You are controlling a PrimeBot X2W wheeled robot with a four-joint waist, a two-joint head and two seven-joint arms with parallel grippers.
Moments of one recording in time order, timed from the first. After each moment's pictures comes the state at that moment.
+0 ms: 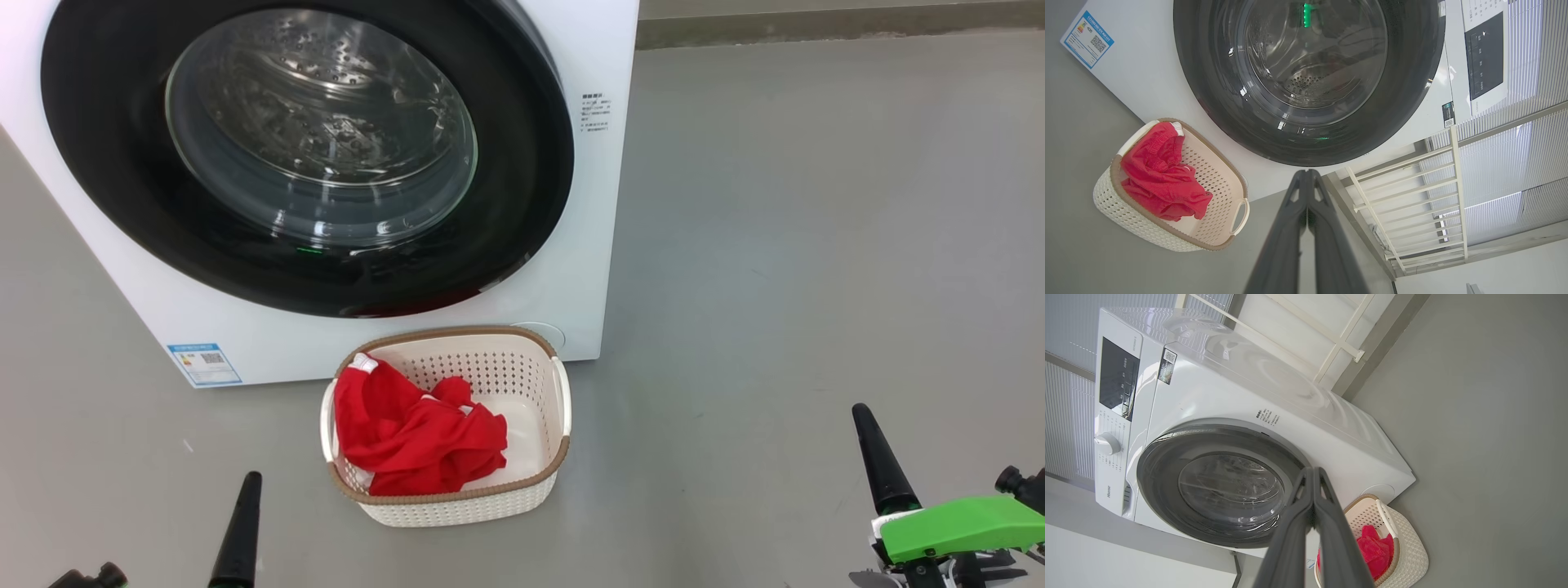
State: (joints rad) left arm 0.02 0.05 0.06 0.19 -1.20 -0.12 -0.01; right arm -0.01 -0.04 -0.08 0.24 1.19 0.13 -0.02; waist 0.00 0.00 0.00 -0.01
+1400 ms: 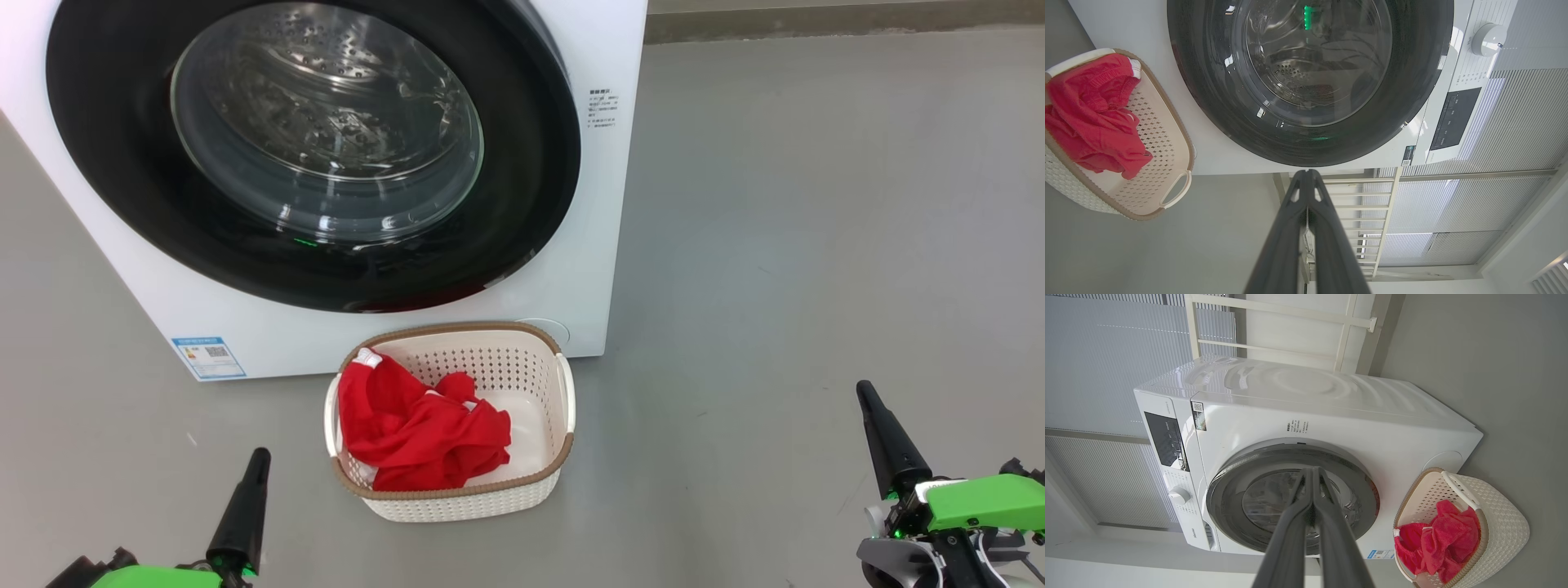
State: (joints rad) left arm -0.07 0.05 0.07 0.26 -1.61 -0.12 0.10; right arm -0.06 -0.05 -0.11 0.27 1.61 0.13 0.09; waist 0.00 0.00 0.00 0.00
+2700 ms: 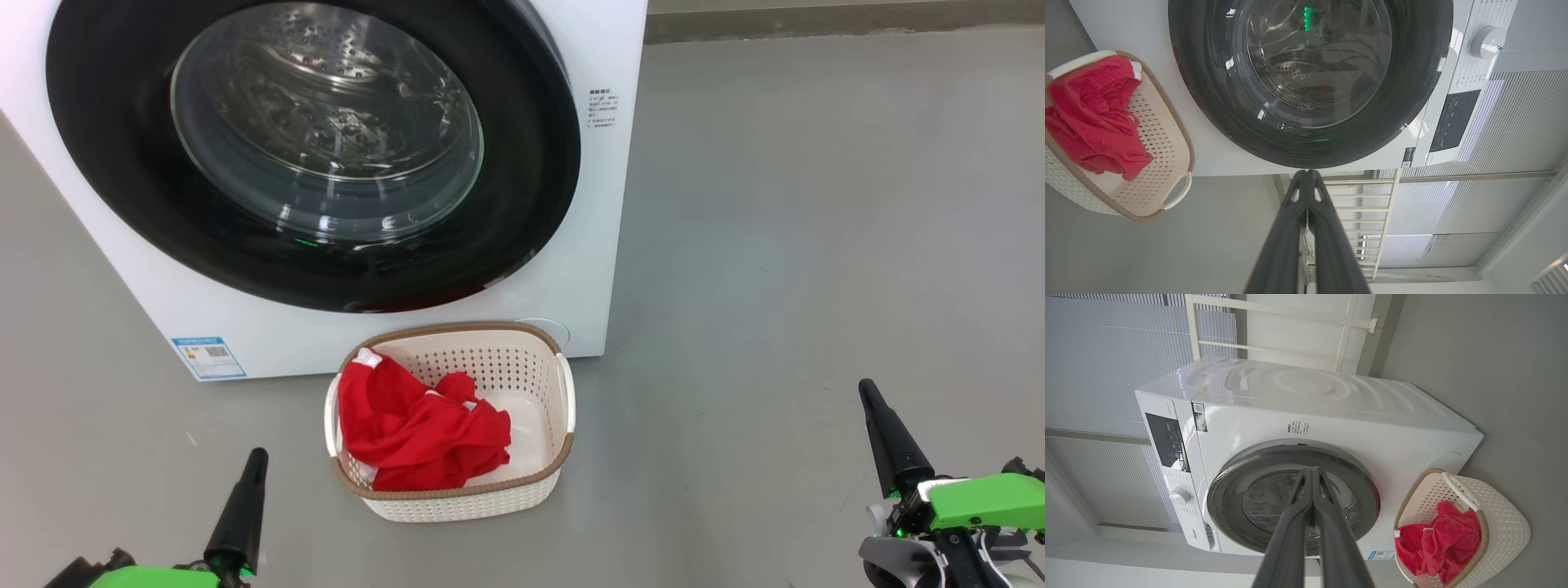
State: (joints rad) left arm -0.07 0.05 0.07 0.27 -1.61 -0.12 0.10; right arm -0.06 -0.05 -0.12 0.27 1.61 0.13 0.10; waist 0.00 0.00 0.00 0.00
